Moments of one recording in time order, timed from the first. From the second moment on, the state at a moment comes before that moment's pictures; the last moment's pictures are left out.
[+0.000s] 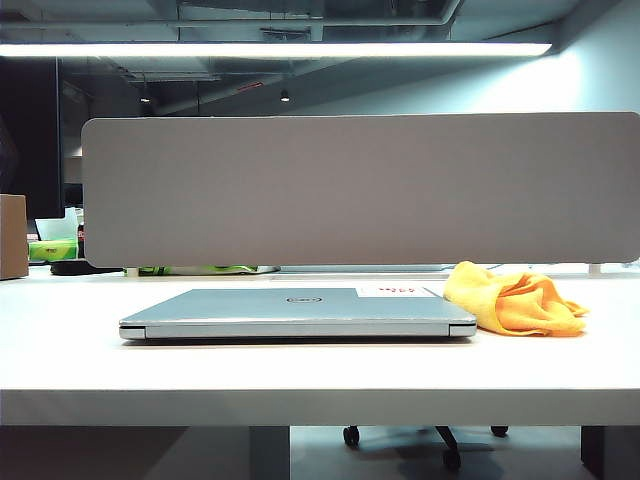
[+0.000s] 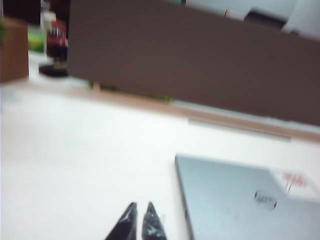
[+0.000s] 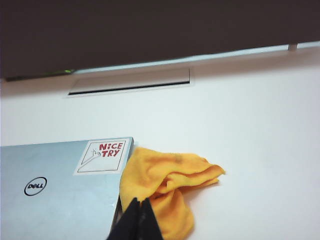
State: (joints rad) left arm -0.01 0.01 0.19 -0.14 0.06 -0.22; right arm 0.26 0.65 0.59 -0.14 0.21 0.19
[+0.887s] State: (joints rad) left arm -0.01 0.01 0.09 -0.25 0.06 -0.22; right arm 0.31 0.52 0.18 -0.01 -0.11 0.19
